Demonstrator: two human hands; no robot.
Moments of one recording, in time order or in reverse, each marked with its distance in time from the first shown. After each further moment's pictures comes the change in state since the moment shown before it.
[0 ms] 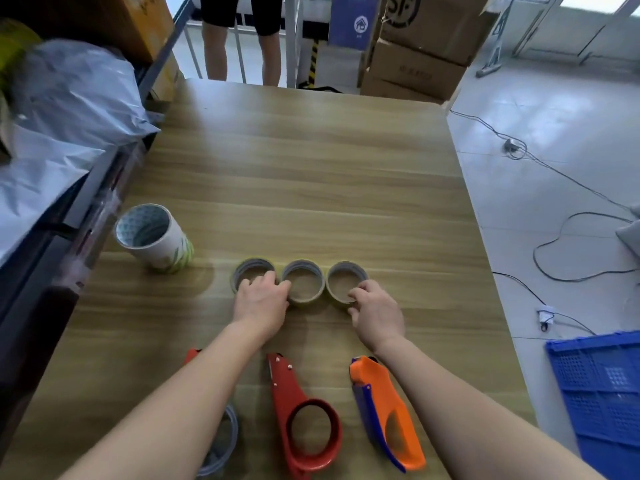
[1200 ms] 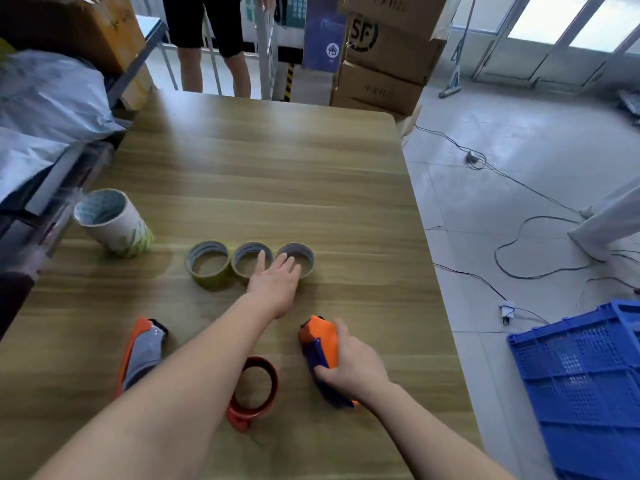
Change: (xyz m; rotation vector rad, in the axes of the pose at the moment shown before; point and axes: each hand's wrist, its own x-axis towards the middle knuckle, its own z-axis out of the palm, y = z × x) left_hand -0.013 0.107 -0.018 0.207 -0.143 0.184; right_hand -0.120 0.060 0.010 0.028 -0.224 0.076
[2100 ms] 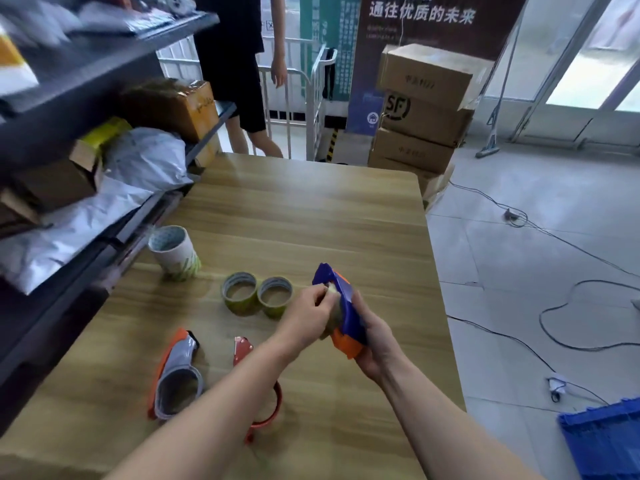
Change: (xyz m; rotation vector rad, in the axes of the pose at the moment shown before) left_hand -0.084 0.059 -0.078 -1.440 0.454 -0.182; right_hand -0.012 -0.018 -0.103 1.736 -0.125 0.010
